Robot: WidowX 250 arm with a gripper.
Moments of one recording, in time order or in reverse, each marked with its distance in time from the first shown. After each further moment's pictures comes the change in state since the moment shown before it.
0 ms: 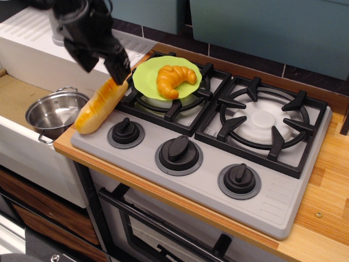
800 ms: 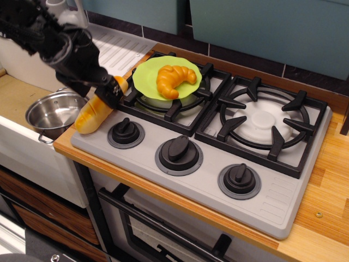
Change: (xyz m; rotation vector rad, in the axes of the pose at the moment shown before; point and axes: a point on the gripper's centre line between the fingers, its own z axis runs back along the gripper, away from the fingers) arm -0.029 0.007 -0.026 -0.039 -0.096 0.037
